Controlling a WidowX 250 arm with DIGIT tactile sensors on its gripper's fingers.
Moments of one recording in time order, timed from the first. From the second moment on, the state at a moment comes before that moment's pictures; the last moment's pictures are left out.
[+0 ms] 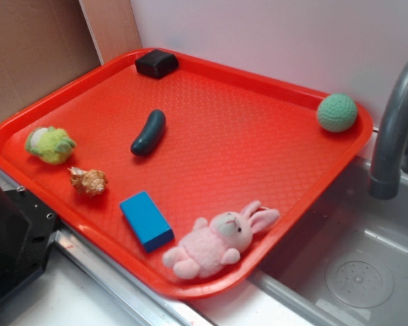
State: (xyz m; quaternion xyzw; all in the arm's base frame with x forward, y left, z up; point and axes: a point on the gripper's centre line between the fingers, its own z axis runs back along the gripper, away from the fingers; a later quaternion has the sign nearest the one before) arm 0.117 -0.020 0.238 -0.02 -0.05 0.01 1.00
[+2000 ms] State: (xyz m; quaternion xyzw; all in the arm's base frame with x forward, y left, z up) arm 0.120 0.068 0.125 -0.03 -0.03 -0.42 0.90
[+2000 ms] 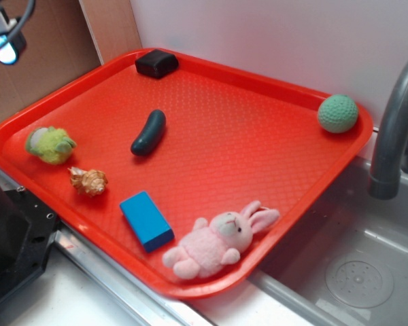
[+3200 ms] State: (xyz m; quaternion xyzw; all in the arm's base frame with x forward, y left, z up) arm 0.145 0.090 0.022 -0.01 0.05 -0.50 0.86
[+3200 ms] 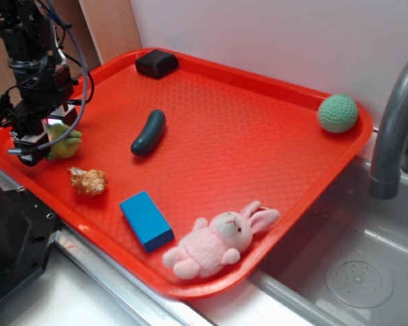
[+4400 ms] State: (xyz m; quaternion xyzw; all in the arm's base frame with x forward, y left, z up) arm 0.199 0.065 0.184 -0.01 0.01 -0.01 1.00
